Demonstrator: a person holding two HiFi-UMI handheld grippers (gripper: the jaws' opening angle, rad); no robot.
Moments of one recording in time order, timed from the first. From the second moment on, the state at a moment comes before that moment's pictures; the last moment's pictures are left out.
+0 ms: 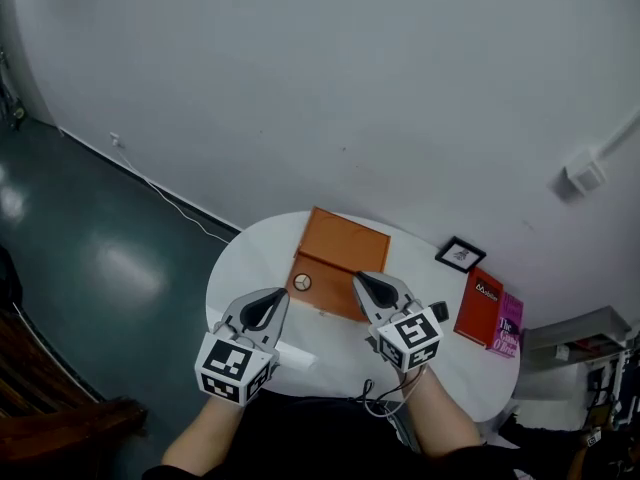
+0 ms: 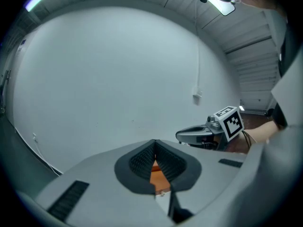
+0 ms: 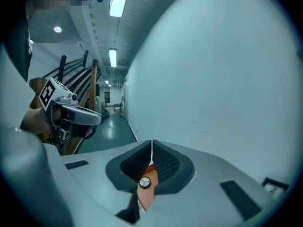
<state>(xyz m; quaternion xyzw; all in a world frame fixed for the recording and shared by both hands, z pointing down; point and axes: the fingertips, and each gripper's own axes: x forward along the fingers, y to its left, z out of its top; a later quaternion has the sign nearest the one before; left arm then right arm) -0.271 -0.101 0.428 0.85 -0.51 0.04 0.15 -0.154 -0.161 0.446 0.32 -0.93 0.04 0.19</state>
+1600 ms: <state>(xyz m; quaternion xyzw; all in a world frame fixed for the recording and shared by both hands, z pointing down) 0.082 -0.179 0.477 0.88 -0.41 0.16 0.17 0.230 -0.184 0.656 0.41 -0.82 0.29 0.28</state>
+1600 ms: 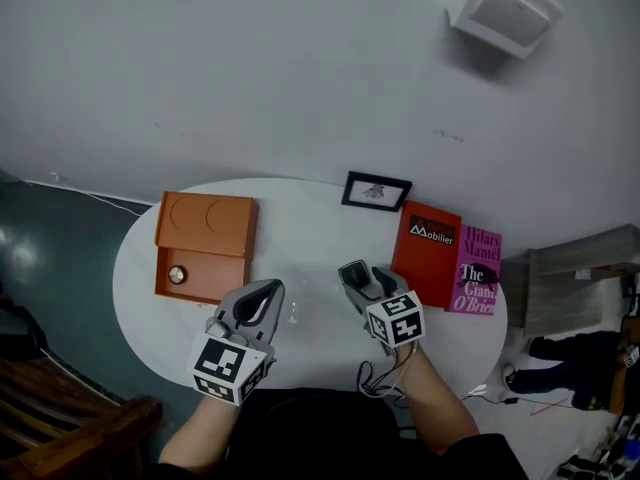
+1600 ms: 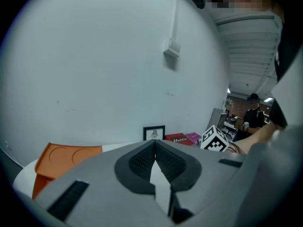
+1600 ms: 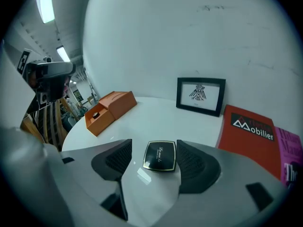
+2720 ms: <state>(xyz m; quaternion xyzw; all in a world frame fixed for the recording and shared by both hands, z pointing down) 0.063 -0.164 0.494 0.88 -0.40 0.17 0.19 0.219 -0.198 0.716 0.39 -0.77 0.27 0.44</state>
